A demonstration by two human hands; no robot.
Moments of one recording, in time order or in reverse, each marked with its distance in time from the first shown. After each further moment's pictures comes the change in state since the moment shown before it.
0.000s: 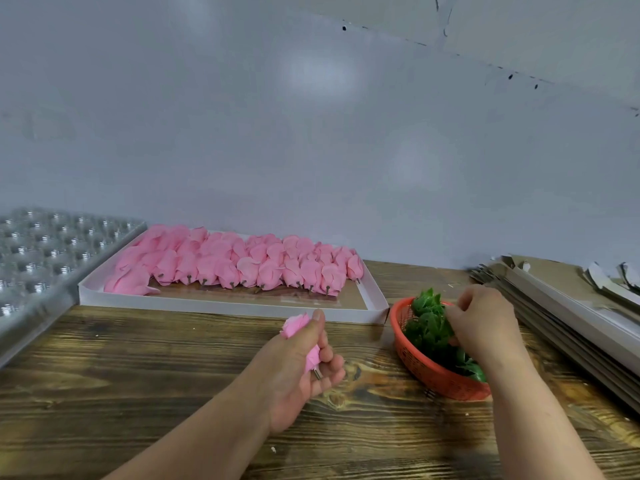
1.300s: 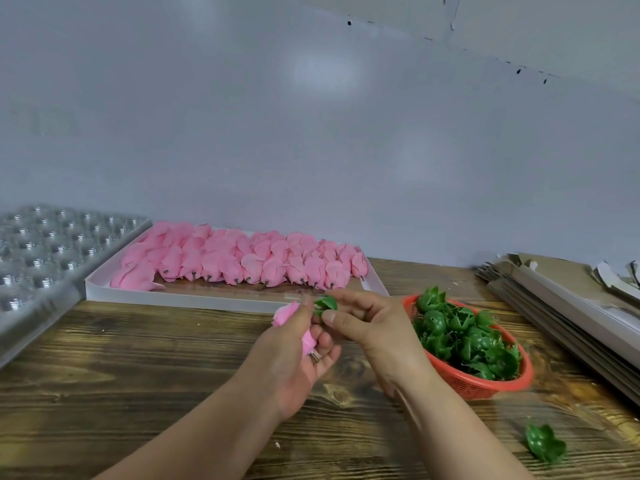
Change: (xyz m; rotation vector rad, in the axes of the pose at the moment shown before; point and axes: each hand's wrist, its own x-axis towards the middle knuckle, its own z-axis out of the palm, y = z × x) left_hand 0.009 0.000 0.004 -0.296 0.102 0.072; right_hand -0.065 -0.062 0.060 1.133 -0.590 -0.199
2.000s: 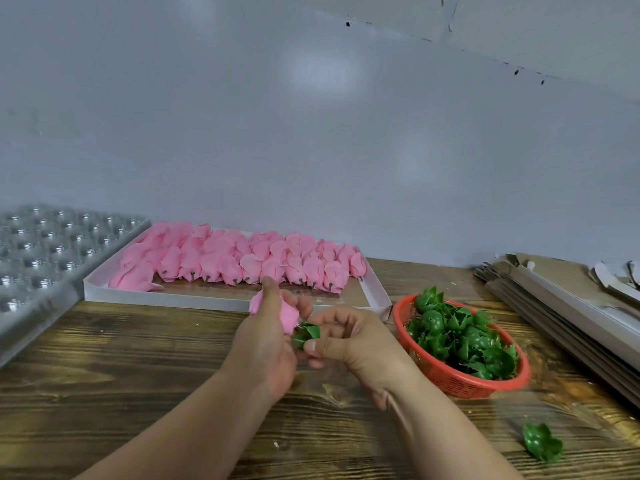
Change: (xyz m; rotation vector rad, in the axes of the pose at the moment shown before) left_hand 0.020 0.012 -0.007 -0.039 0.086 0.208; right_hand -0.004 0.005 0.010 -0.044 -0.150 0.232
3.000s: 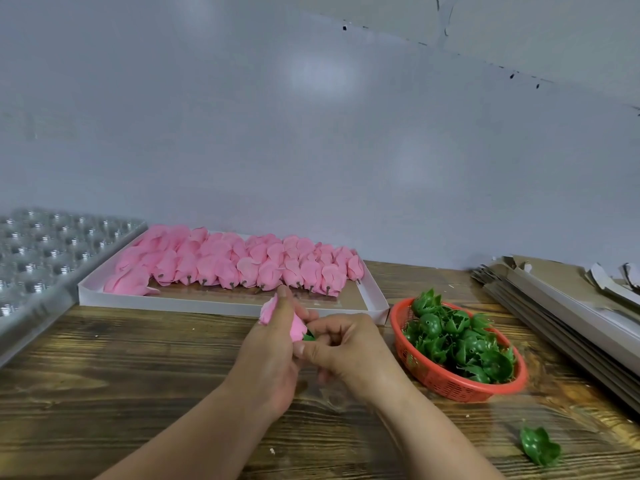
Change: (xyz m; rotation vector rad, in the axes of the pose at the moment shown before) left_hand -0.017 -0.005 0.005 0.195 -0.101 0.046; right_hand -0.006 -0.004 0.009 -0.163 0.048 -0.069
